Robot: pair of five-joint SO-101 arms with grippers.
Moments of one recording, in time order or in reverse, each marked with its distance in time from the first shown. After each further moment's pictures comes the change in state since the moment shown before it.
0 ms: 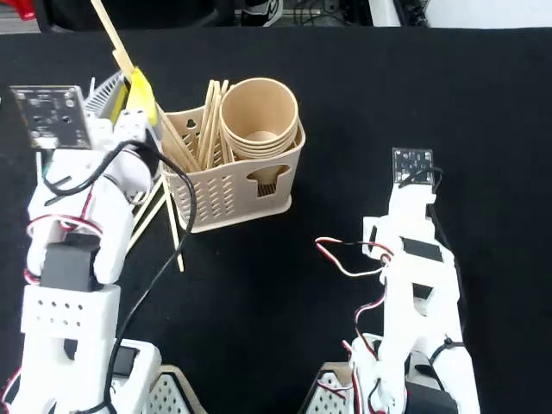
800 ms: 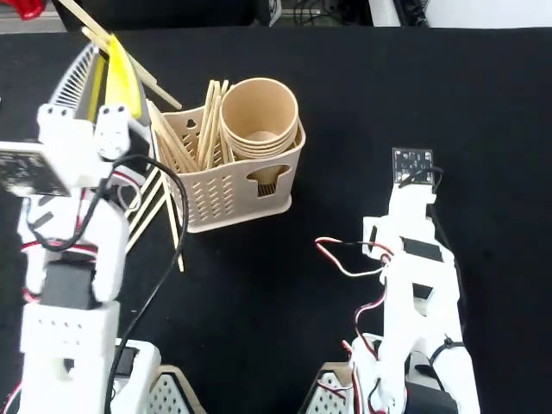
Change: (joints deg) left arm -0.7 -6.2 5.0 -21.6 -0.1; right arm 0.0 0.0 0.0 0.0 0.0
